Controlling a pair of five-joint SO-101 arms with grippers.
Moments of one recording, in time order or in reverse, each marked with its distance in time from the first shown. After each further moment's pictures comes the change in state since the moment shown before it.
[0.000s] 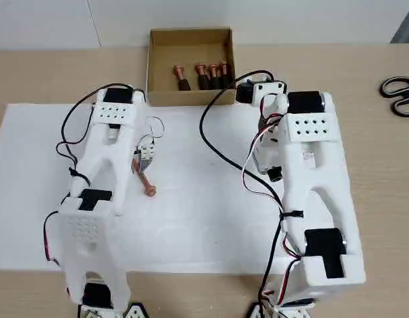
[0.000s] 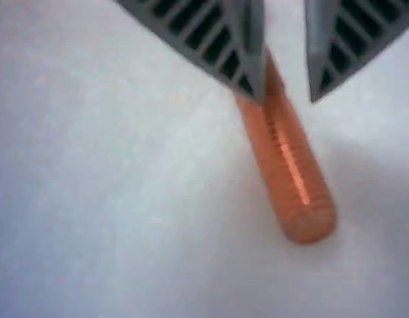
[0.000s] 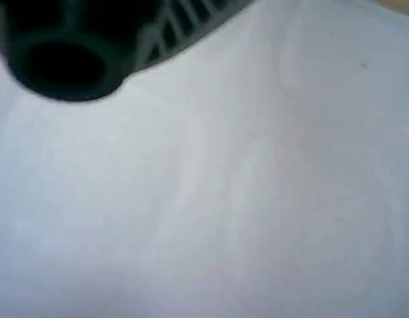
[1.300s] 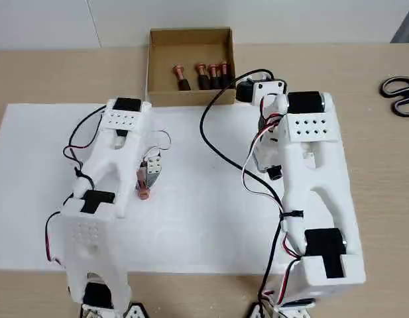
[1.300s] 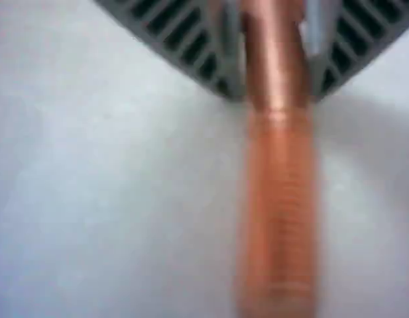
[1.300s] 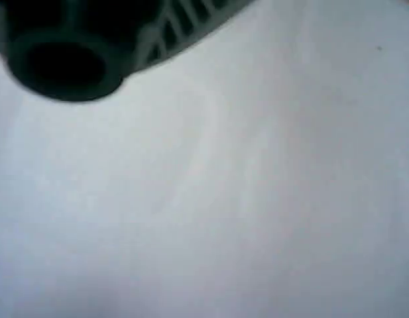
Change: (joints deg) left arm 1.8 -1.9 8.5 -0.4 1.3; right arm 0.0 0.0 0.2 -1.2 0.0
